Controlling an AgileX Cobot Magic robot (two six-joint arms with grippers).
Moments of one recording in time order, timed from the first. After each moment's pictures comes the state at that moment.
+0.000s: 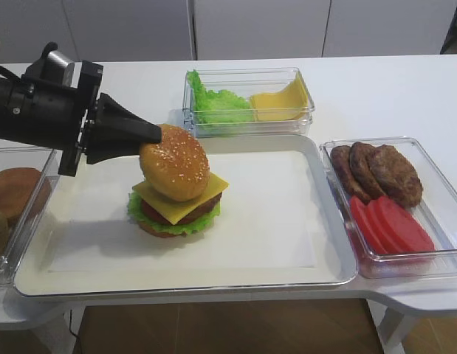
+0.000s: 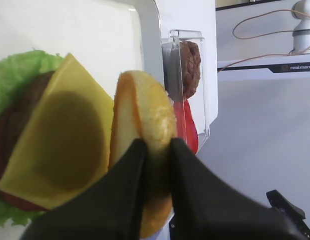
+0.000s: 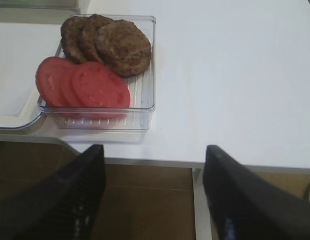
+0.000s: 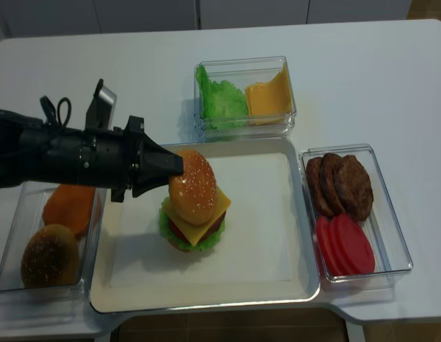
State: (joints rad) left arm -0.02 1.67 -0.94 -1.36 1.17 0.70; right arm 0.04 -0.02 -0.48 0.03 1.12 -0.03
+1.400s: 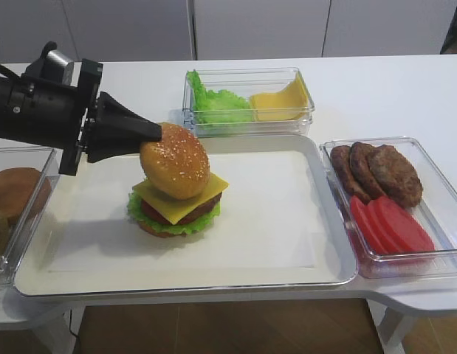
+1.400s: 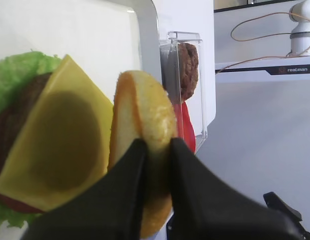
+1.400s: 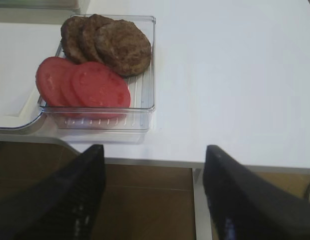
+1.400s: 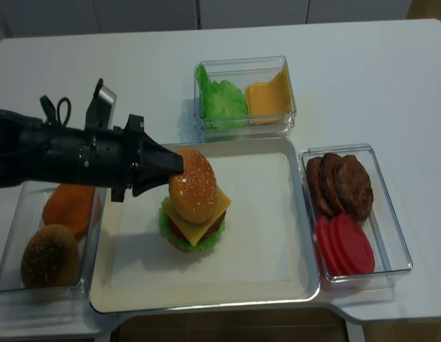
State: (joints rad) left arm -0.02 1.67 -0.94 -1.37 1.17 0.69; right arm 0.04 -0.02 -0.48 0.03 1.12 -0.03
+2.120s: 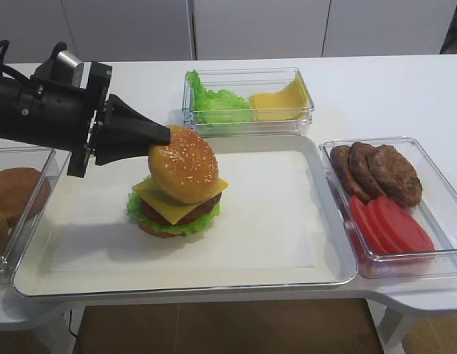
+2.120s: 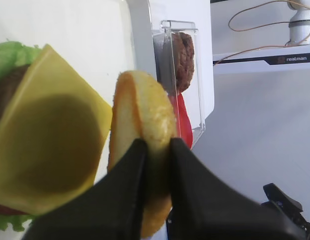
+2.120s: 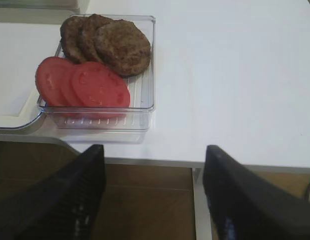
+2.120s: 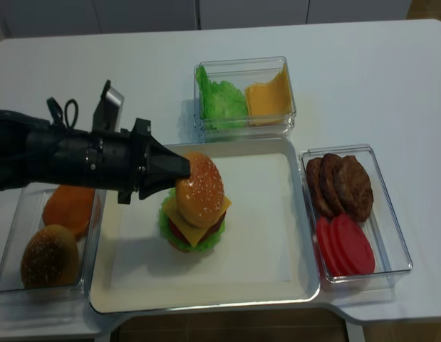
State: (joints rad) left arm -0.05 1.67 -0.94 -1.38 1.17 0.70; right arm 0.04 -0.02 -0.48 0.03 1.12 -0.03
